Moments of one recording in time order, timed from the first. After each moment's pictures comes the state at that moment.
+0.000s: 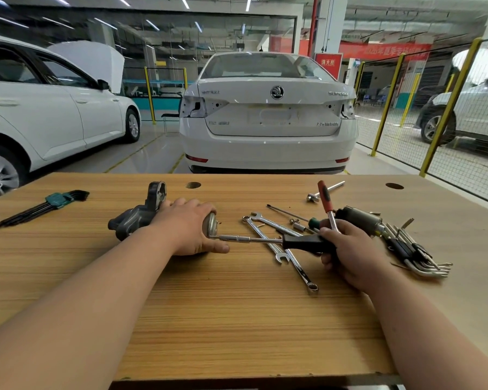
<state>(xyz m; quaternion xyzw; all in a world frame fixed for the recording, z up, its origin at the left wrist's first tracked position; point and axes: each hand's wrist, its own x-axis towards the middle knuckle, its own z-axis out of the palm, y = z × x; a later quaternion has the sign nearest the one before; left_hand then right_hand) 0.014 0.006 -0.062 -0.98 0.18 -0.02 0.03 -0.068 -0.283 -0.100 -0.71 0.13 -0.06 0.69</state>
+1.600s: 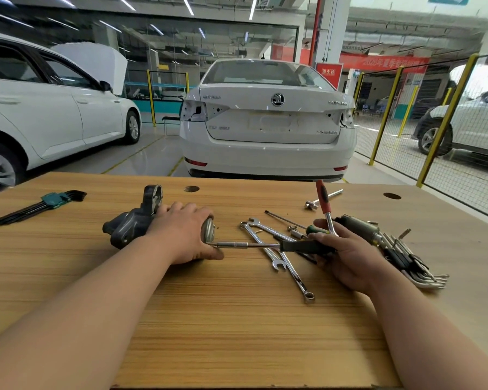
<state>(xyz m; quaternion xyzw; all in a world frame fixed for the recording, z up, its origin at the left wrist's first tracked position) 0.011 0.005 -0.069 -0.98 0.17 -0.06 0.03 -0.056 -0.297 -0.097 -0.61 0.09 0.02 0.79</state>
